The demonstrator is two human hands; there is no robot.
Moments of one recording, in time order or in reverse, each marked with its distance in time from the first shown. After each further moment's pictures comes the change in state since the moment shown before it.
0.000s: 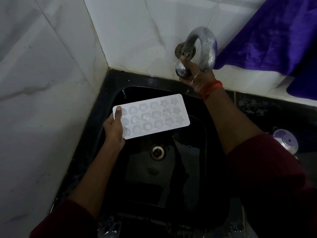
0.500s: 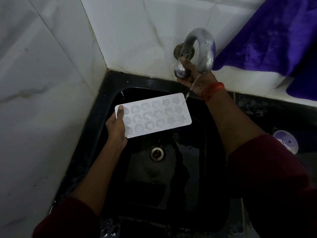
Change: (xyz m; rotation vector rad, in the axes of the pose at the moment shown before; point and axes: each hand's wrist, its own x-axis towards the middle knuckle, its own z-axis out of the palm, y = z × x) left_hand 0.006 -0.002 0.014 0.024 -0.011 0.001; right_hand -0.002 -0.004 0.002 0.123 -0.006 0.105
